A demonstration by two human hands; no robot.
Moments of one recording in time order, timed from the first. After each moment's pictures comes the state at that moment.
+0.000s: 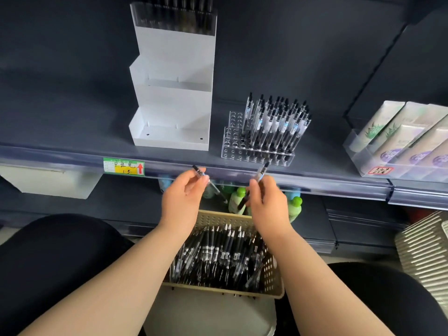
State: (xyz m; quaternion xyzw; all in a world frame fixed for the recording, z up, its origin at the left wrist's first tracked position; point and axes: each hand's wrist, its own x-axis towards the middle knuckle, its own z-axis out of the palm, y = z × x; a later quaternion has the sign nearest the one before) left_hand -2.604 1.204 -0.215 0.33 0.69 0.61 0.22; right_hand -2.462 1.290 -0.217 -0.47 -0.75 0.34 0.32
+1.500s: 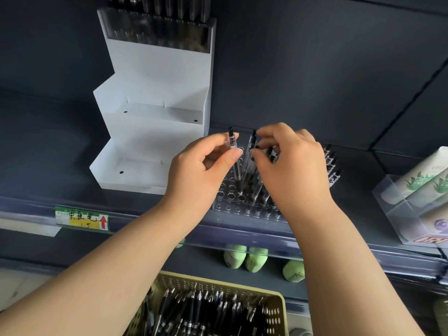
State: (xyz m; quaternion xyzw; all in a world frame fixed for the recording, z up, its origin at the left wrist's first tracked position) left_hand -2.635 1.336 -0.143 0.45 0.62 0.63 0.12; right_hand -2.519 1.411 -0.111 -0.37 -0.84 0.11 0.37
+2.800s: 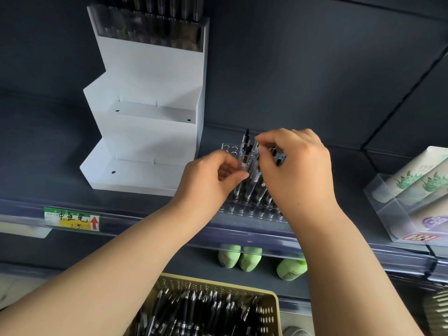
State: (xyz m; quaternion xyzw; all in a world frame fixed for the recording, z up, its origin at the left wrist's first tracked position) left_hand -2.628 1.354 -0.164 0.50 0.66 0.54 0.12; right_hand -2.506 1.411 -0.110 -0.33 -0.84 0.05 0.43
